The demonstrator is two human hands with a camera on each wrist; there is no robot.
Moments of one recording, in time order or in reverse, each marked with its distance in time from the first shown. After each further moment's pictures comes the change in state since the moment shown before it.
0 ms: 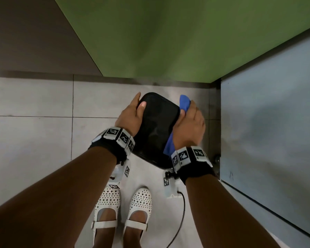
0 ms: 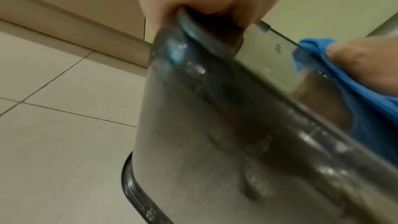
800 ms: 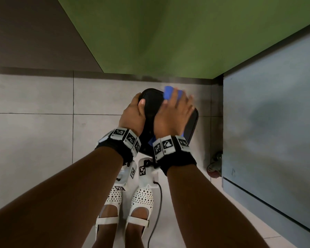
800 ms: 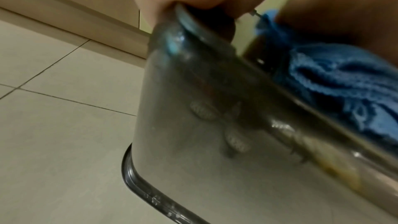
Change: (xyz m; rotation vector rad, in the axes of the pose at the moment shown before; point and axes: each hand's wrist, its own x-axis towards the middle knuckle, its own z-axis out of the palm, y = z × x) left_hand -0.003 0.001 0.012 0.002 0.148 0.008; right_hand -0.005 -0.052 0.019 0.028 -0.059 -0.003
